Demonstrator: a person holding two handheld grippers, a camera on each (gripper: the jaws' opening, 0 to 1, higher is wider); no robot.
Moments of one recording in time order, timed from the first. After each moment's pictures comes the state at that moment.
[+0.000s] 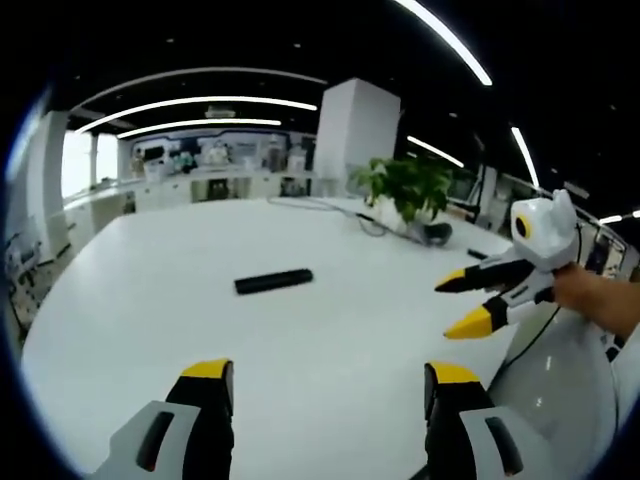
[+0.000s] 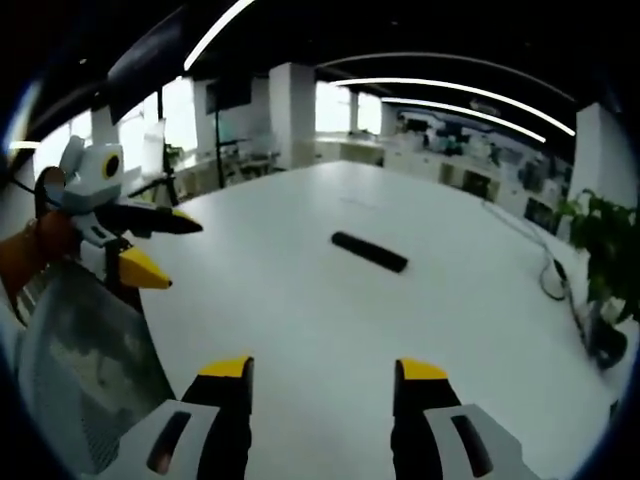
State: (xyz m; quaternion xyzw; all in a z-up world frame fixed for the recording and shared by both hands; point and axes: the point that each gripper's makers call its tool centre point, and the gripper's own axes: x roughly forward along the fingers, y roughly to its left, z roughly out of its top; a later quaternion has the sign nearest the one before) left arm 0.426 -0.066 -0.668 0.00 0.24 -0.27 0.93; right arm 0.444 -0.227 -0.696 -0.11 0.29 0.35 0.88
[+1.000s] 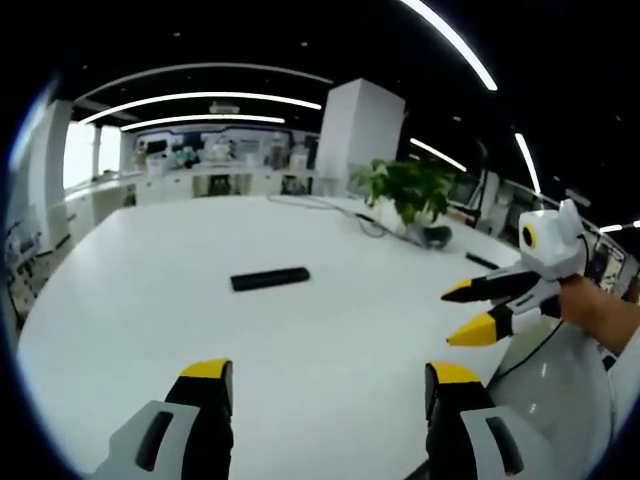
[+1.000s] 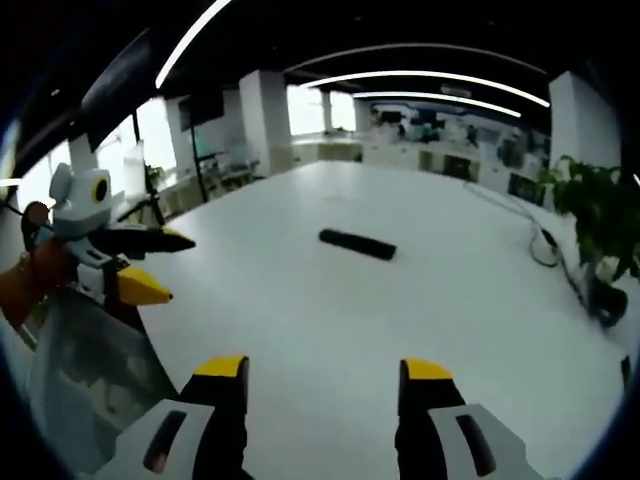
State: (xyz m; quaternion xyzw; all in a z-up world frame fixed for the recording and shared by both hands) left arm 0.424 -0.073 -0.672 -0.02 0.25 -0.28 0.93; right arm 0.432 -0.232 -0.696 -0.06 0.31 0.31 0.90
